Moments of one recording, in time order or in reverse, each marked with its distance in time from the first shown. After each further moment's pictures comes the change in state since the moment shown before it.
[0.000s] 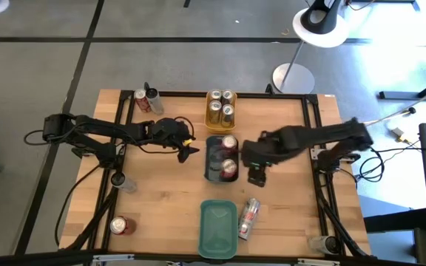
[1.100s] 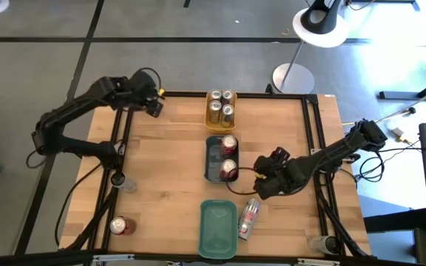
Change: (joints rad) left arm 0.405 -0.140 0.698 -1.387 -0.387 -0.160; right arm 0.221 -0.137 -0.609 0.334 0.376 0.414
